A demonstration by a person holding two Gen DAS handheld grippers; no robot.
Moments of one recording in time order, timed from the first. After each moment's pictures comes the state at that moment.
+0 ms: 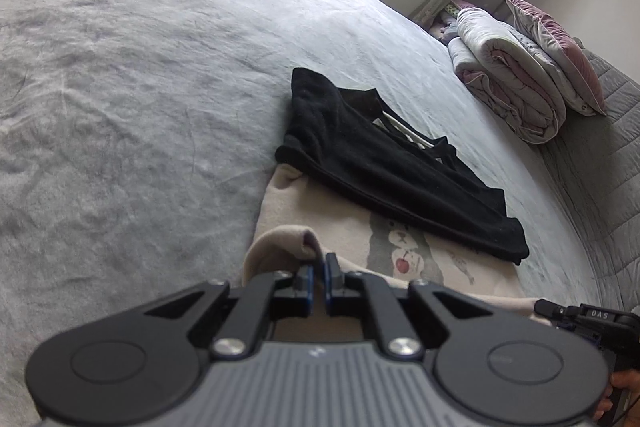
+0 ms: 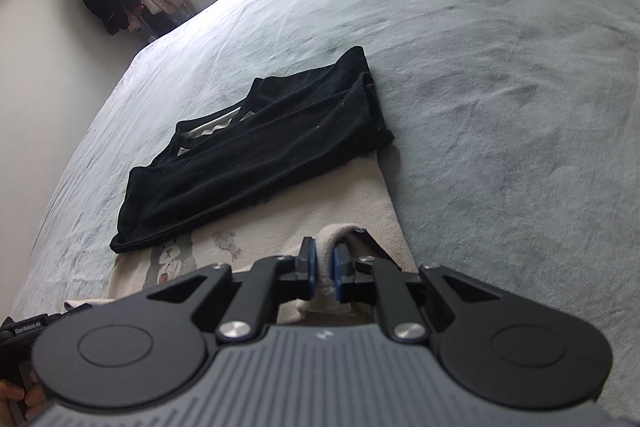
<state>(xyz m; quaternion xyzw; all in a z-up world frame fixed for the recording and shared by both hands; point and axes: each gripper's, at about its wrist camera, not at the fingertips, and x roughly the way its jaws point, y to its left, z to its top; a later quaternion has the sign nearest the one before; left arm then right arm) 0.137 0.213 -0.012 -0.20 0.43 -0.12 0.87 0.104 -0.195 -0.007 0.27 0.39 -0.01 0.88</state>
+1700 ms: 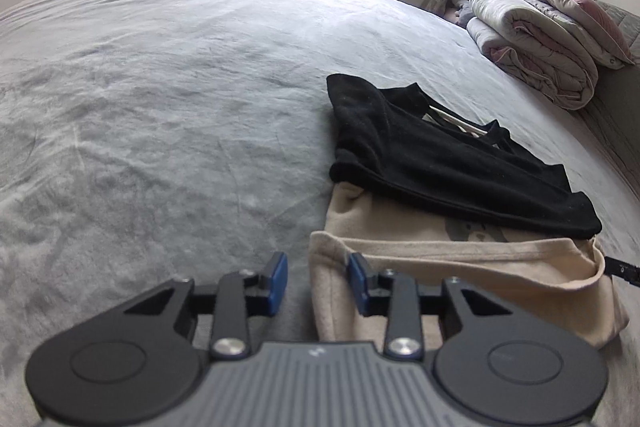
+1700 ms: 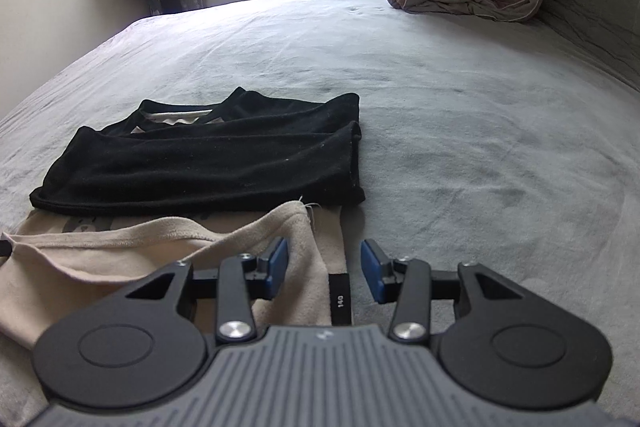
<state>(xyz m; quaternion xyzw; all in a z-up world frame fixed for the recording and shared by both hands) 0.159 0.216 -0.031 -0.09 0.40 -0.10 0.91 0.129 -0.179 -0.022 0.07 0.34 -0.04 0.94</state>
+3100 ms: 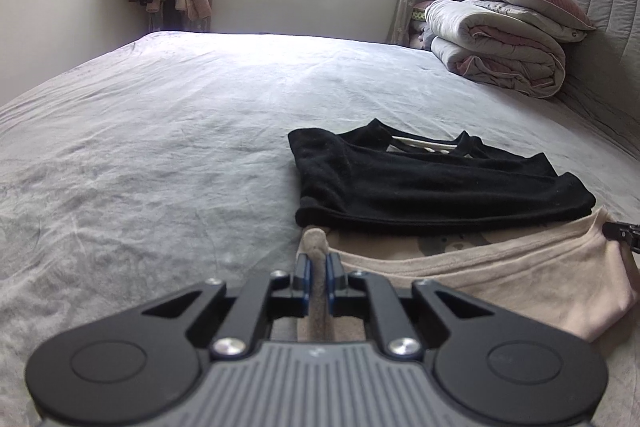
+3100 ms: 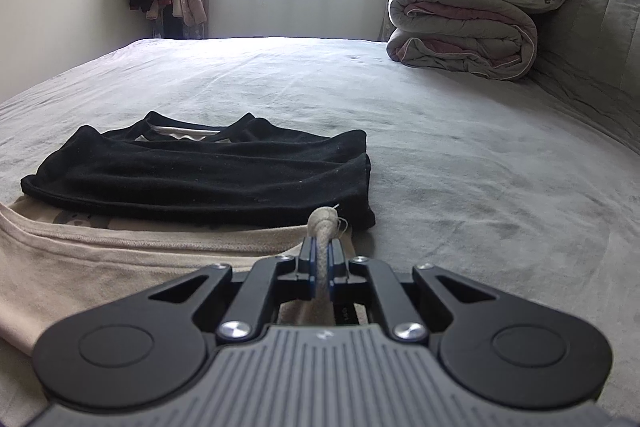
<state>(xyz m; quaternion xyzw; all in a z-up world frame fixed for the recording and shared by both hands) 0.135 0.189 -0.013 0.00 0.30 -0.11 0.95 0.110 -0.145 -0.028 0.01 0.27 -0.07 0.96</state>
